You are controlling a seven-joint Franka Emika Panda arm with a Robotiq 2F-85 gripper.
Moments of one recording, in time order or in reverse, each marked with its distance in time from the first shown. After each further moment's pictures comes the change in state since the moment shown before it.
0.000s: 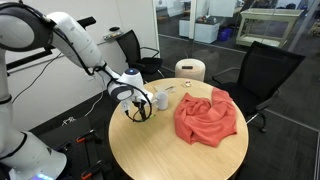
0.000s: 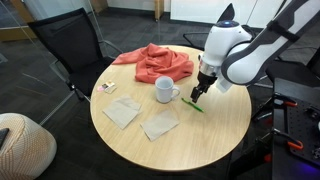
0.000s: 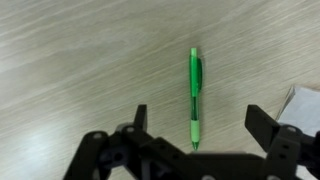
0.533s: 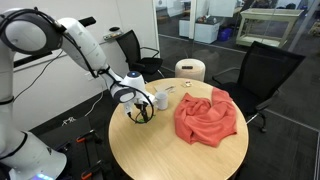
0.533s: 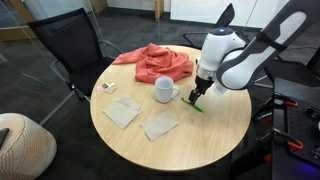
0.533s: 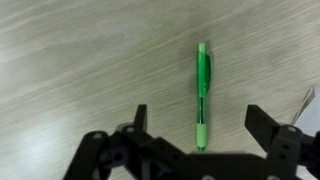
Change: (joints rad) arm 0.037 0.072 -0.035 0.047 -0.002 0.021 0.000
